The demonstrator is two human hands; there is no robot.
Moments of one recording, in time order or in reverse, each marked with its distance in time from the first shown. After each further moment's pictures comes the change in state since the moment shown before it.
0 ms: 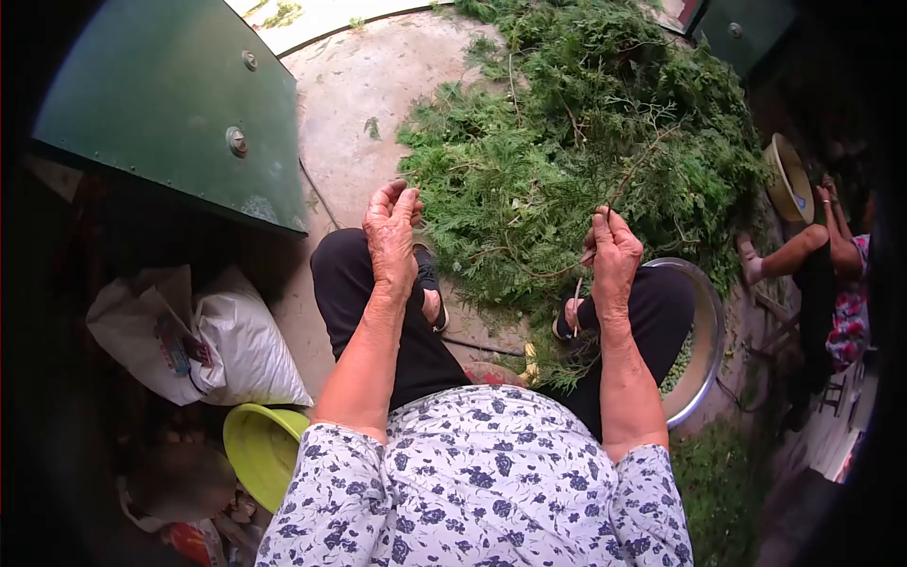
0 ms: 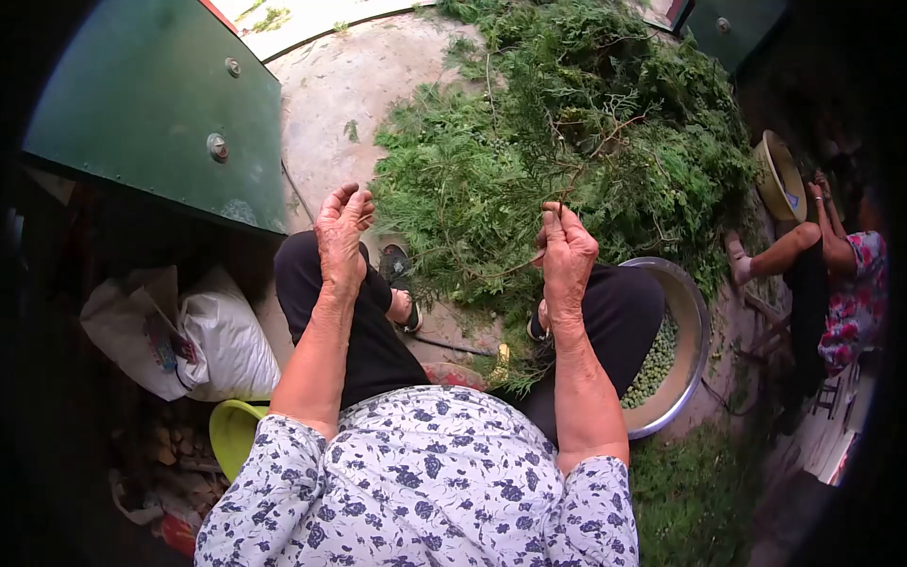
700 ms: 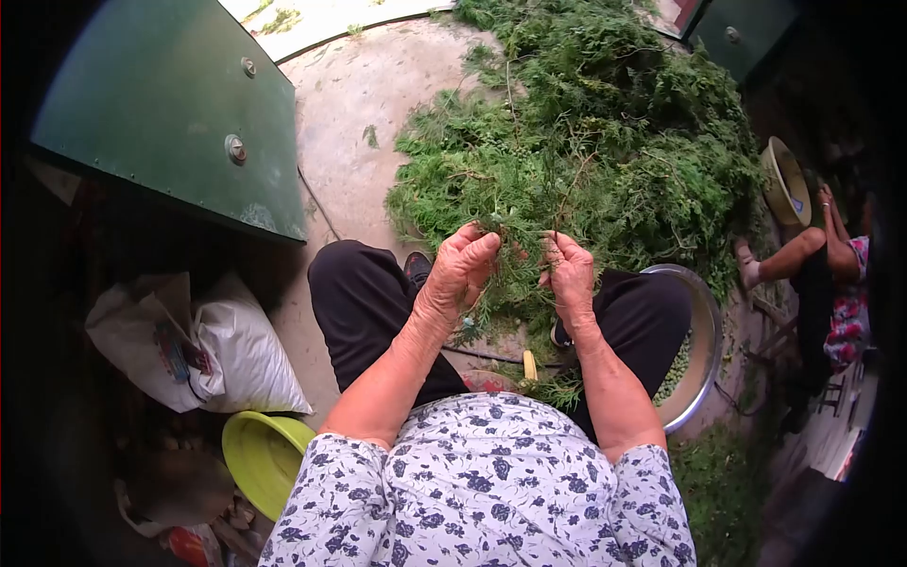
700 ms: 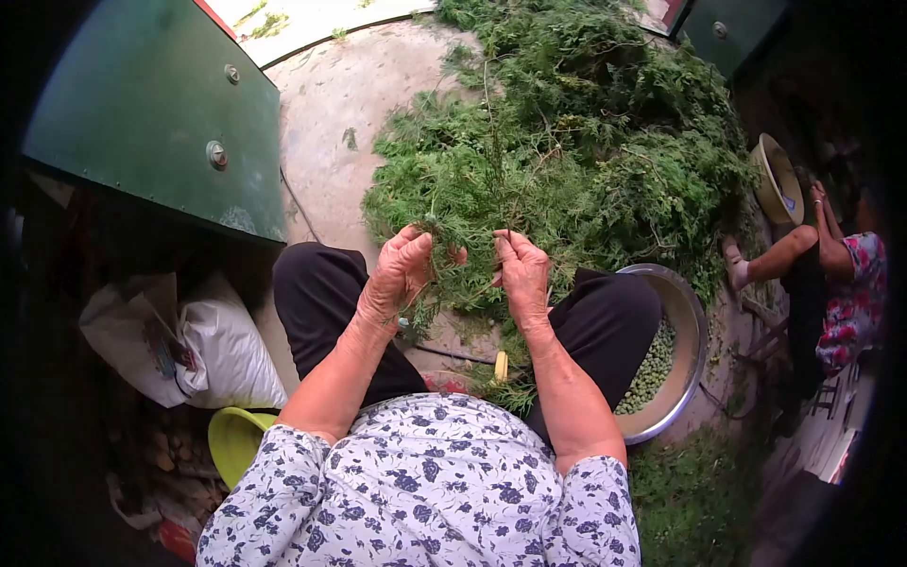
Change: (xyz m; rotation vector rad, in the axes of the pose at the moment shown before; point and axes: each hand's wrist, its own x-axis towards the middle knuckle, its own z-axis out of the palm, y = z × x) left_hand -0.046 -0.001 0.032 -0.573 -0.649 -0.511; right_hand -0.012 0.043 0.029 0.052 -0.207 0.192
